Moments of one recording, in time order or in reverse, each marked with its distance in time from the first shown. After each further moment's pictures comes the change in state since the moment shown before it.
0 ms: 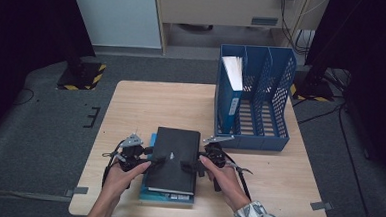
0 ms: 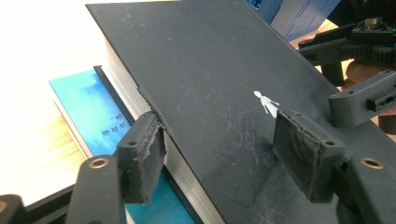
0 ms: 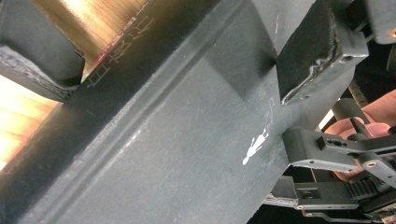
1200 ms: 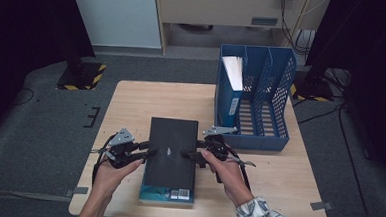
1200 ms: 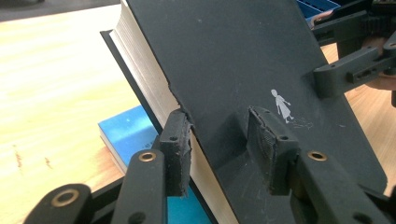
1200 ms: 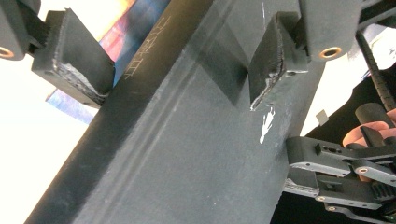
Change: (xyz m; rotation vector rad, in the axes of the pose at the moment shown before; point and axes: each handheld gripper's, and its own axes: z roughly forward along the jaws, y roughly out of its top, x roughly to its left) left arm -0.011 0.025 -0.038 -0.056 0.060 0.104; right arm 0.034 0.036 -0.030 -0.072 -0.095 -0.157
